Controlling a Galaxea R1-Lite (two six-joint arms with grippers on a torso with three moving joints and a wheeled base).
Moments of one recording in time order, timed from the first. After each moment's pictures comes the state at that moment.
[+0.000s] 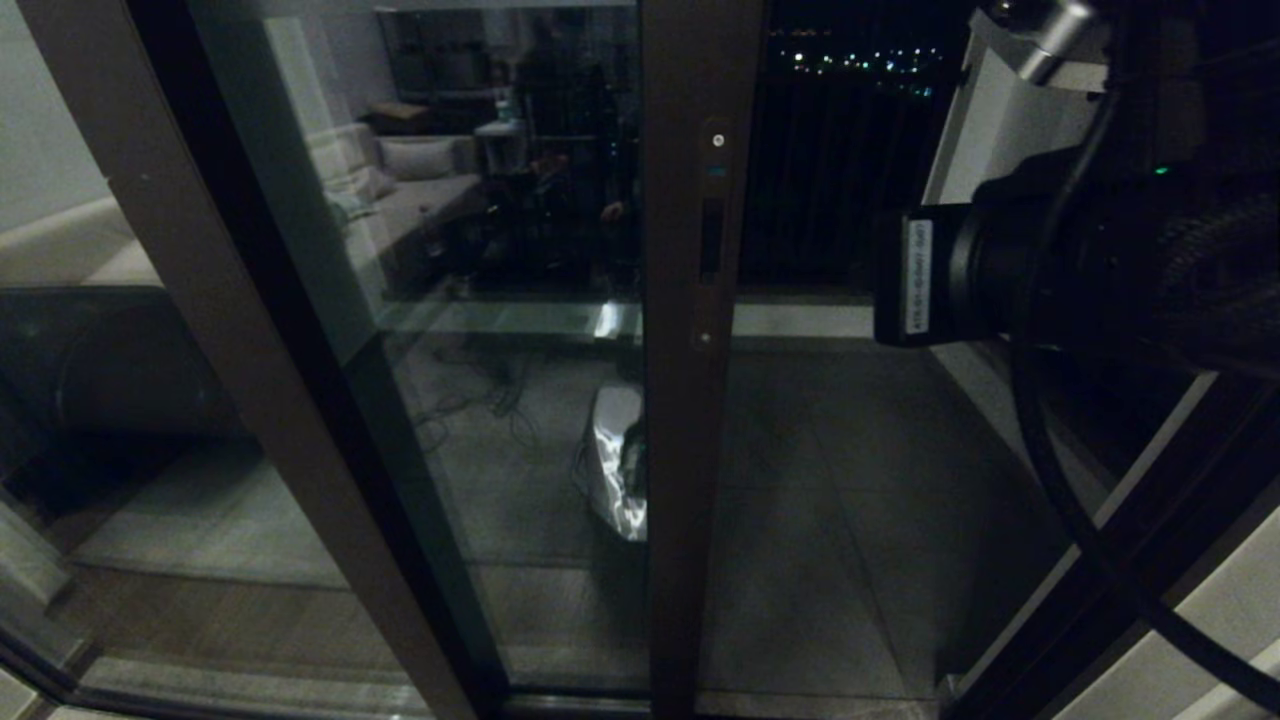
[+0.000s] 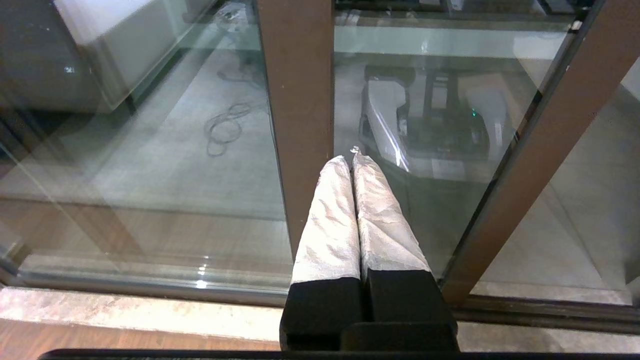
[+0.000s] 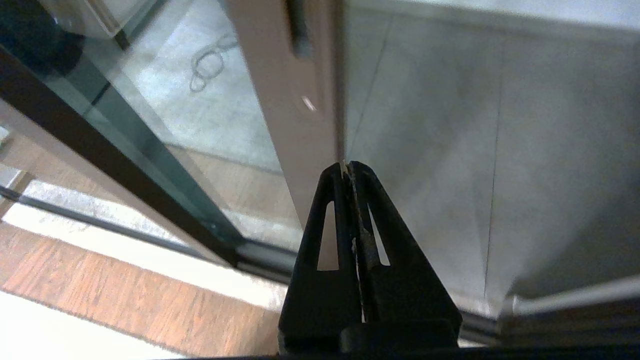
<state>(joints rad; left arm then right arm) 0.00 0.00 0.00 0.01 0.00 0.01 0.88 1.56 -1.57 0.36 -0.55 0.24</state>
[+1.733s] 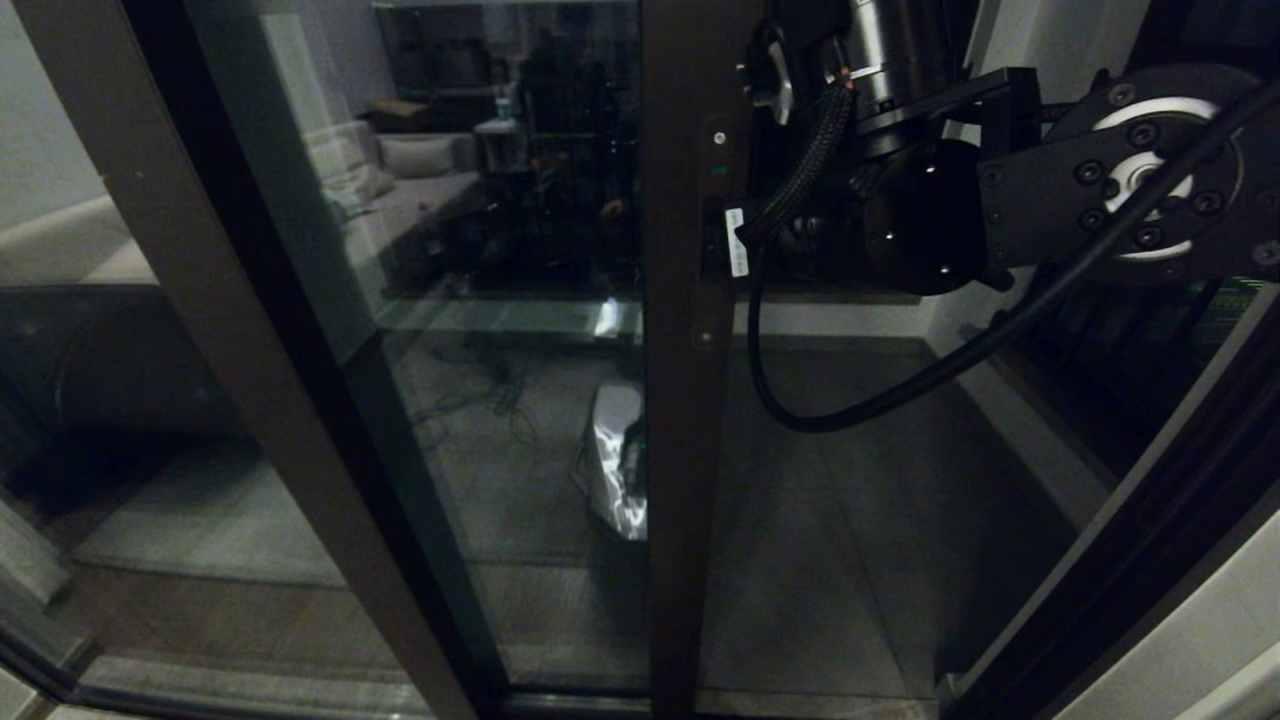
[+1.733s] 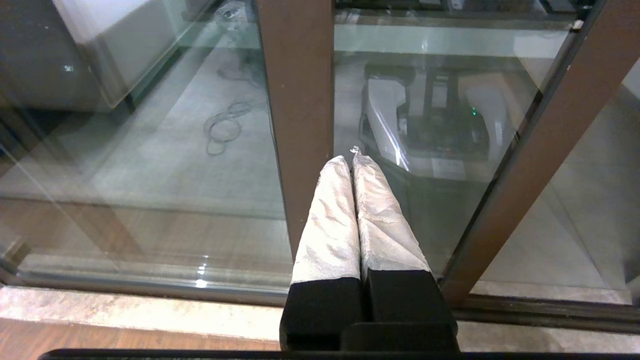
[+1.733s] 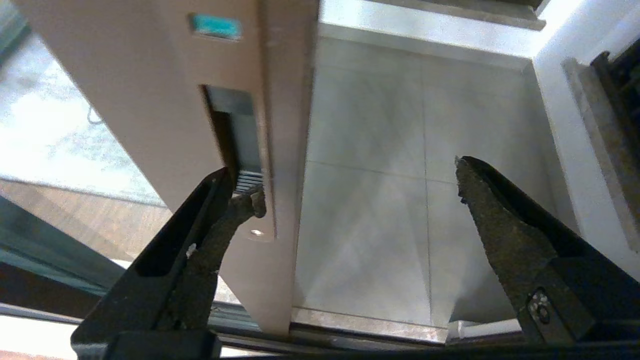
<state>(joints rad) 0.00 0.00 0.00 0.01 0.00 0.01 0.75 1.95 -1.95 0.34 -0.64 0.10</state>
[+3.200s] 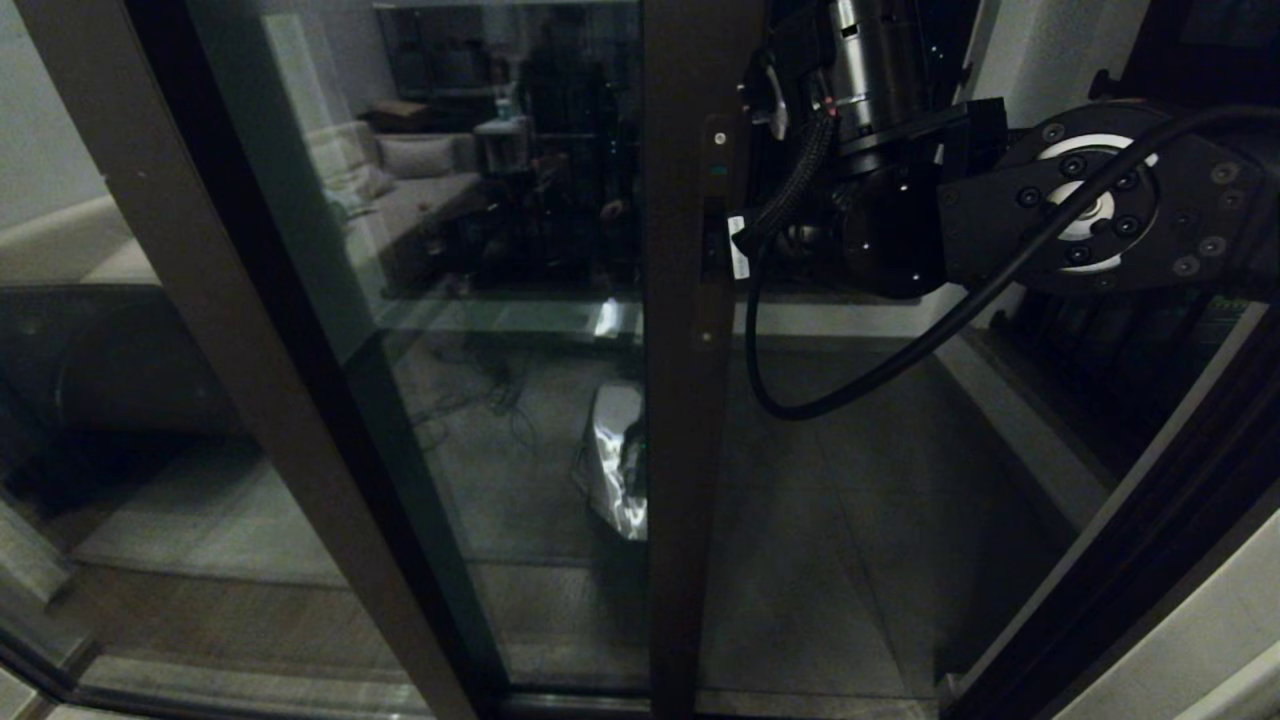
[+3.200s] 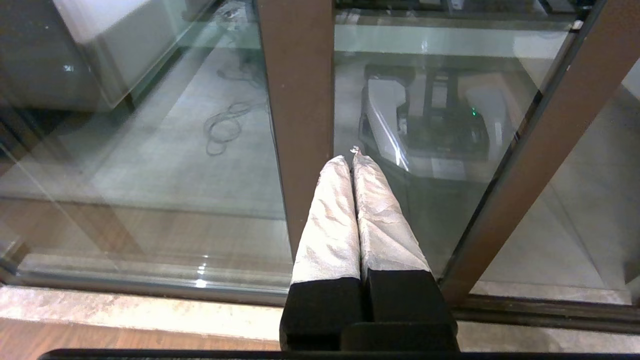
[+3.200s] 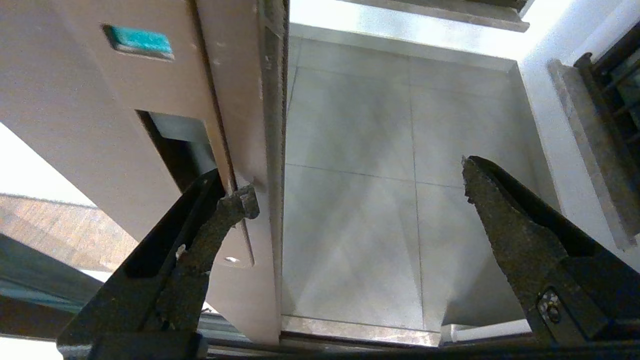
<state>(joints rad) 0.00 0.00 0.00 0.01 0.00 0.01 0.69 1.98 -1.95 0.29 -0.64 0.08</state>
